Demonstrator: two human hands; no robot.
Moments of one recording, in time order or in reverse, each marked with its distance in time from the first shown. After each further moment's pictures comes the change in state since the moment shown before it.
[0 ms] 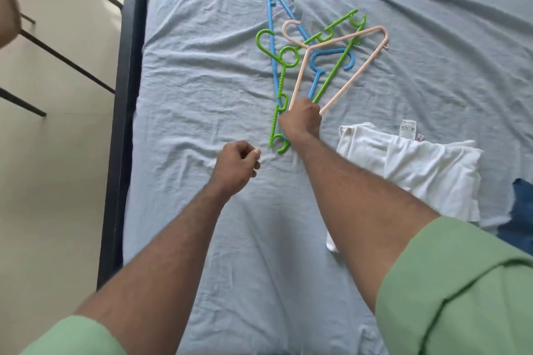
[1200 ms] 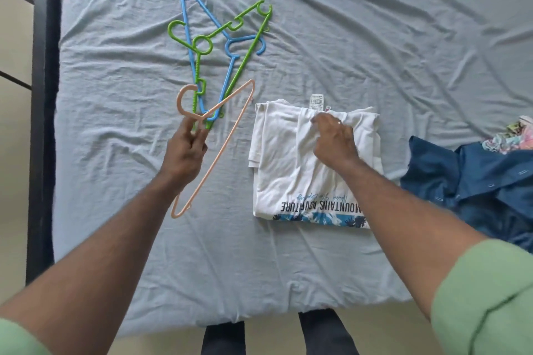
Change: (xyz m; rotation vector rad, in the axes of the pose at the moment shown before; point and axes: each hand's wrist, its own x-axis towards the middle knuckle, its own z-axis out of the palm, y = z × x) left_hand -0.061 0.032 0.082 -0.013 0.087 0.288; right_hand -0.009 0.259 -0.159 -0.331 0.004 -0.393
